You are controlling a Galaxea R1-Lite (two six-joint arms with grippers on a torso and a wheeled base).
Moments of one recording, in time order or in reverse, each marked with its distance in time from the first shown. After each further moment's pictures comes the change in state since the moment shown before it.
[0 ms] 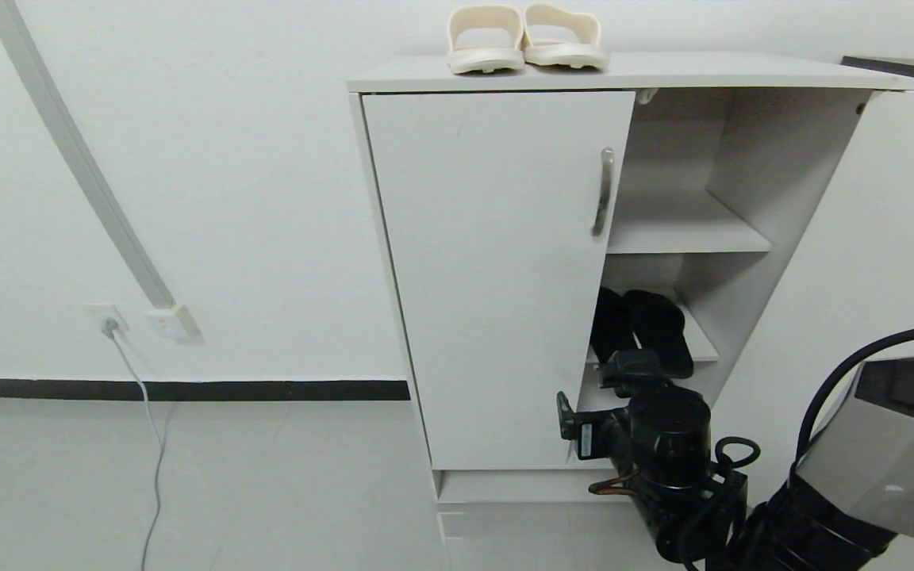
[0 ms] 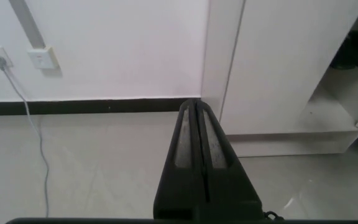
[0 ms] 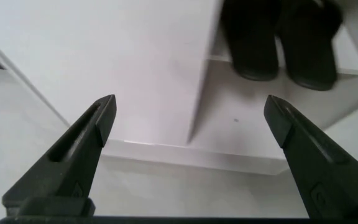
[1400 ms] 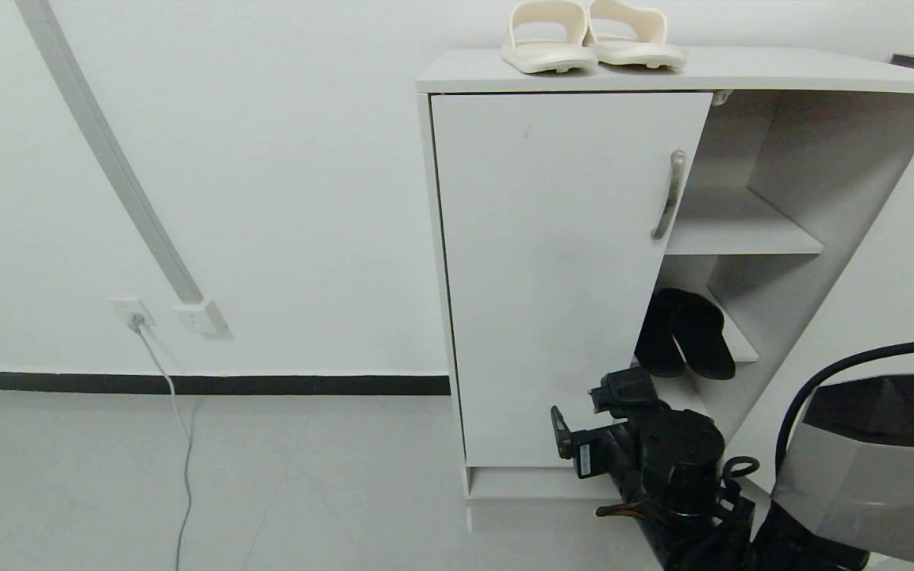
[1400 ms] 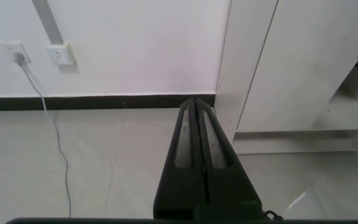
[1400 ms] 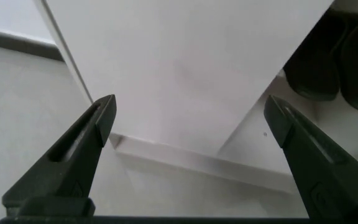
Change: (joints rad) left arm 0.000 0.001 0.000 0.001 0.002 0.002; right arm -0.001 0.059 0.084 -0.208 0.064 -0.117
